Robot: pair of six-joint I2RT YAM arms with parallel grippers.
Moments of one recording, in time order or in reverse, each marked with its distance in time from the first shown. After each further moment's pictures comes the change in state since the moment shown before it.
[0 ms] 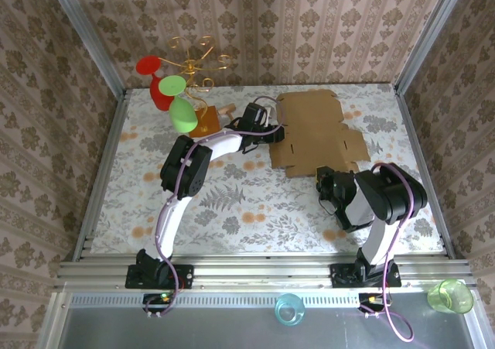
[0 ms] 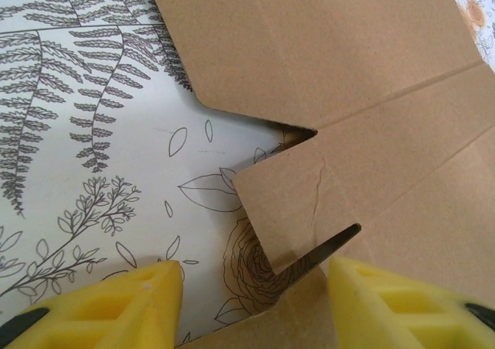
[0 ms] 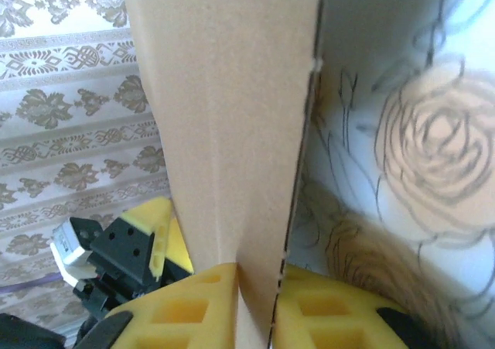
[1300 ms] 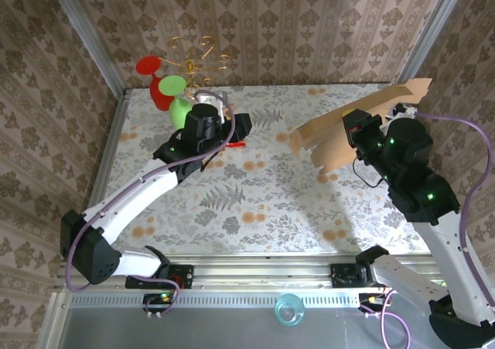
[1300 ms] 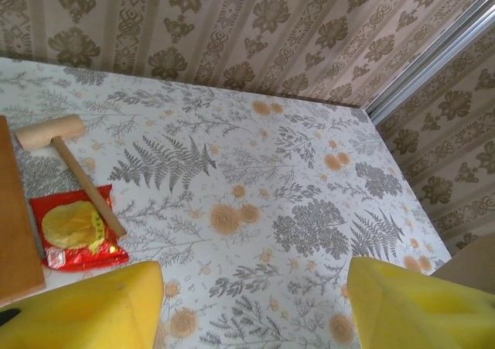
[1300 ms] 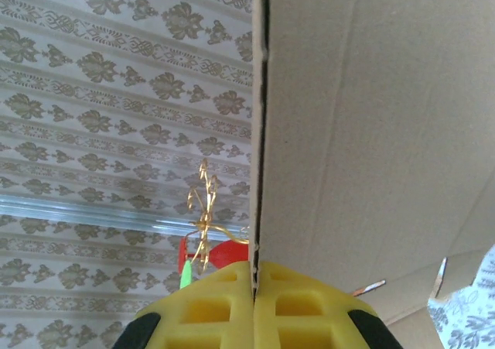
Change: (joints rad) left arm -0.060 -1.046 -0.546 -0.197 -0.362 -0.064; right arm 0.152 -0.935 1.052 -1.814 0.093 -0.372
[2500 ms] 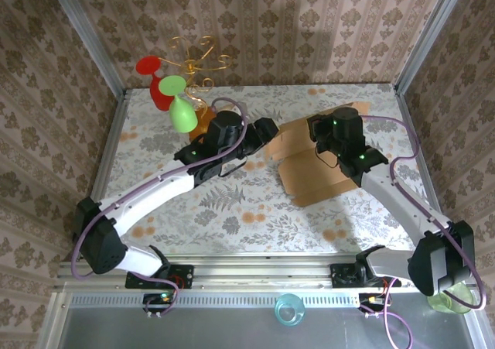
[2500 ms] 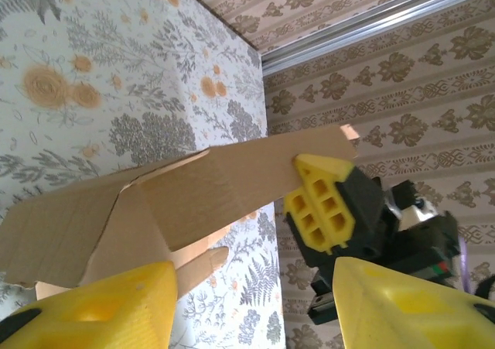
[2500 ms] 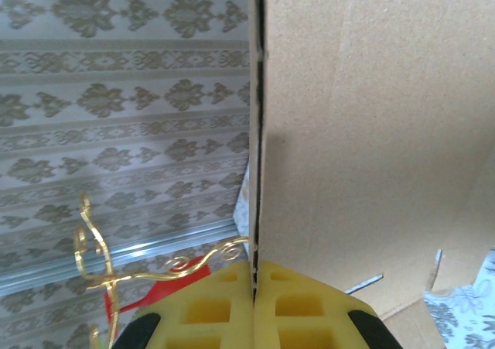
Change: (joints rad) left arm -0.165 0.100 0.021 0.116 0.154 -0.588; right arm -0.048 0.360 -0.289 0.484 -0.143 0.240
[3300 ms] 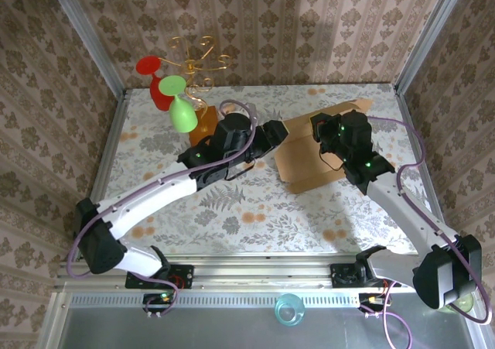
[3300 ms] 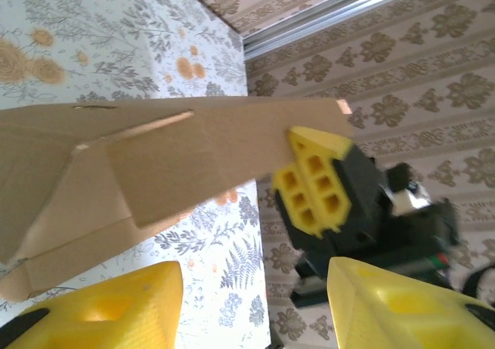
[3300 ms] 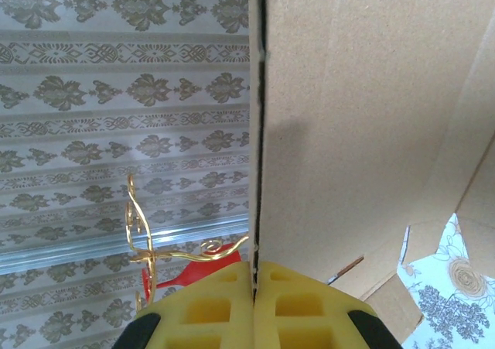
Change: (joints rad) left arm -0.085 -0.016 0.079 -0.062 -0.063 -0.008; right arm -0.010 -0.080 -0.057 0.067 -0.018 -0.009
